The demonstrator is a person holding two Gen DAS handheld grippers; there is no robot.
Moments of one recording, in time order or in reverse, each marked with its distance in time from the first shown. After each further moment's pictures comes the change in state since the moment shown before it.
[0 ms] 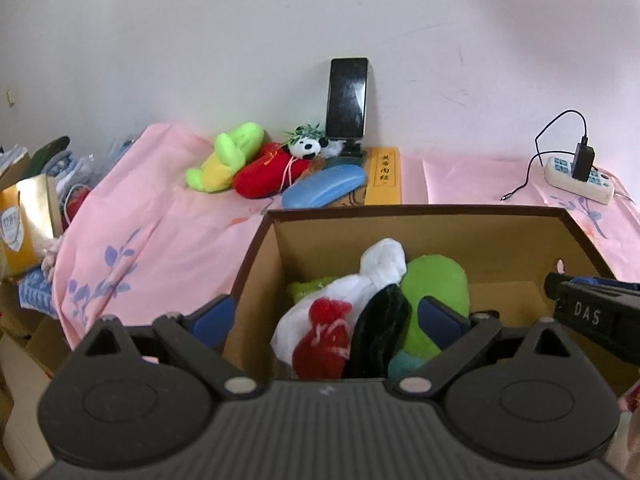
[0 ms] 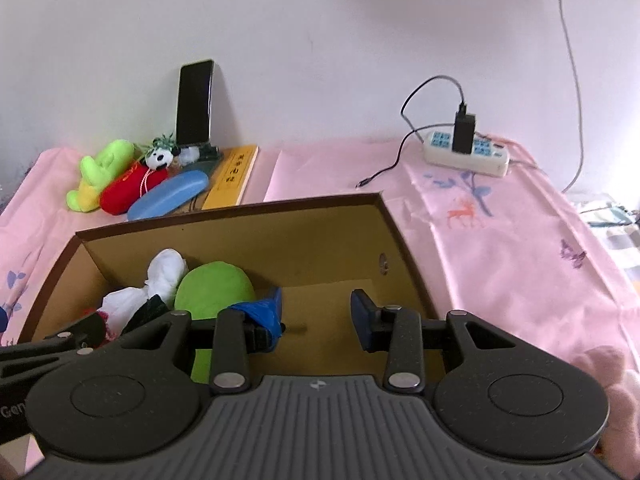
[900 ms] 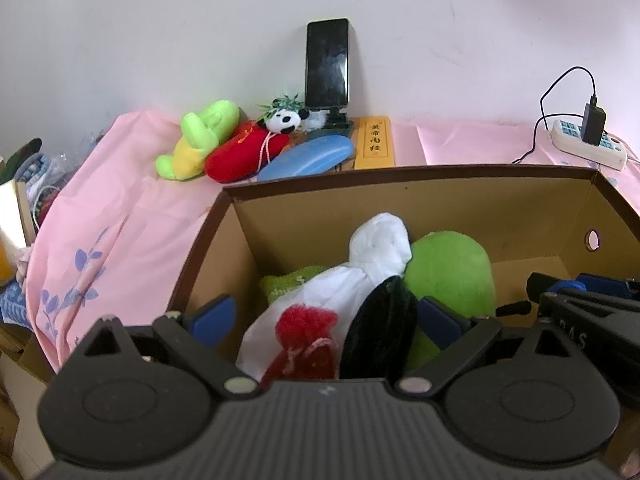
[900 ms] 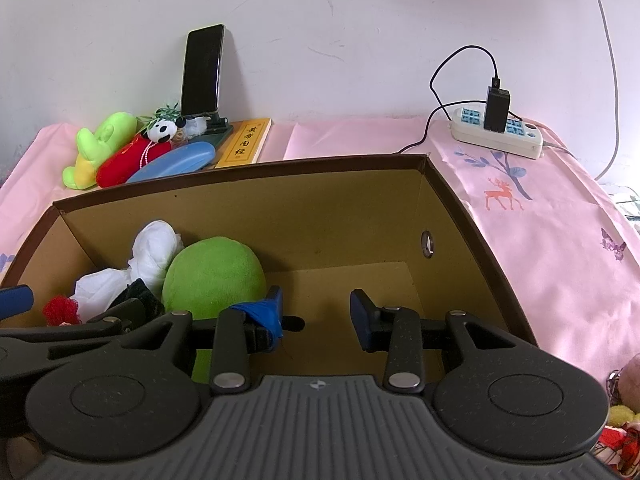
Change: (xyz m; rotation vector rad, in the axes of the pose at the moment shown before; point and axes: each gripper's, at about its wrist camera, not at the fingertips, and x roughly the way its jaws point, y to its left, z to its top) left arm 0.070 -0.014 -0.004 0.074 0.051 -0.017; right arm 0.057 0.018 -0.010 -0.014 0.051 0.033
